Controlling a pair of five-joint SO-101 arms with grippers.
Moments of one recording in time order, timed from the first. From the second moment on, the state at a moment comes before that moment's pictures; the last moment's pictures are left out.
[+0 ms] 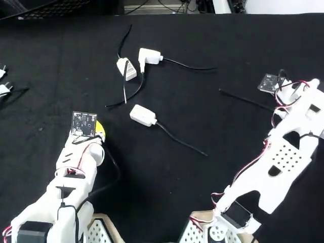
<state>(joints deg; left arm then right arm) -1.0 -31.3 95.3 -28.6 -5.3 39.8 56.8 -50.3 80.9 98.0</state>
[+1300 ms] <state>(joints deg) -1.0 -31.3 95.3 -28.6 -5.3 39.4 61.0 -57.5 82.5 96.8</state>
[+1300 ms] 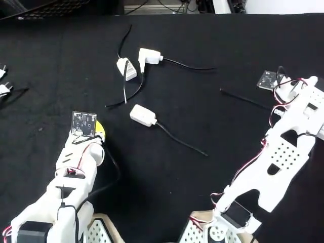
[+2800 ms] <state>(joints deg) 1.0 -31.3 95.3 -28.6 -5.4 20.0 61.8 -88.7 99.6 58.9</state>
